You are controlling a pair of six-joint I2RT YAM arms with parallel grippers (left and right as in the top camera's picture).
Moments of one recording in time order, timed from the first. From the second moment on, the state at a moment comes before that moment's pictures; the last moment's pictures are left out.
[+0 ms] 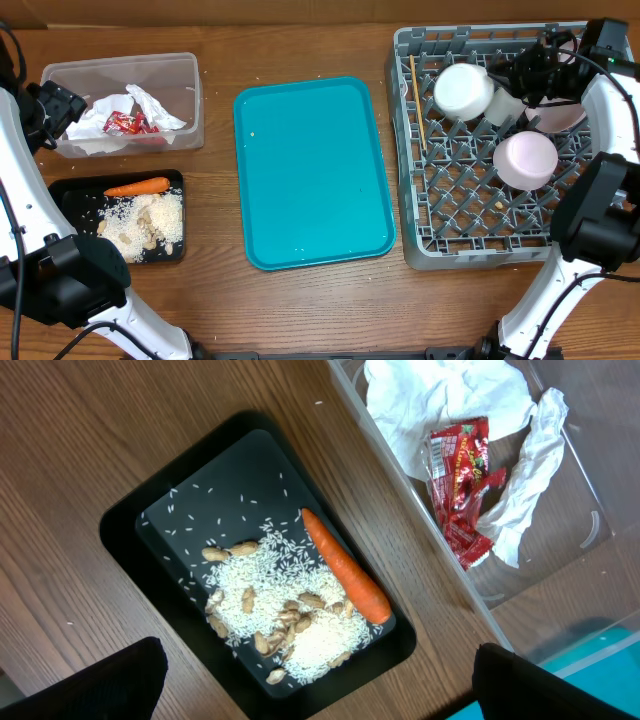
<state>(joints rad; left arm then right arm) 0.46 1.97 2.21 -1.58 -0.12 -0.60 -0.33 2.20 1.88 -0.77 -0.84 0.51</state>
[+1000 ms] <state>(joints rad) 0.46 1.97 2.21 -1.58 -0.12 -0.60 0.06 2.26 2.17 -1.16 0.15 0.34</state>
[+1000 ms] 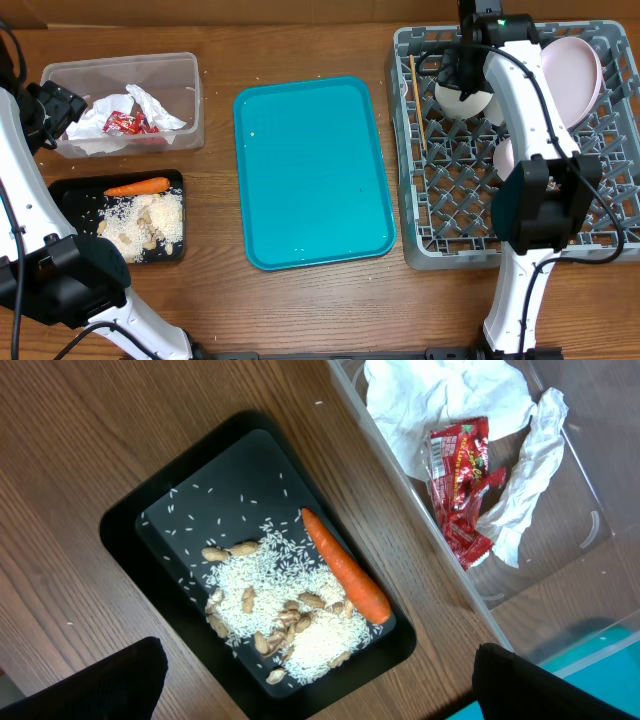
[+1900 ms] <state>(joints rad) 0.46 1.97 2.21 -1.58 -0.12 -0.60 0.00 2.01 2.20 -1.47 0.02 0.37</state>
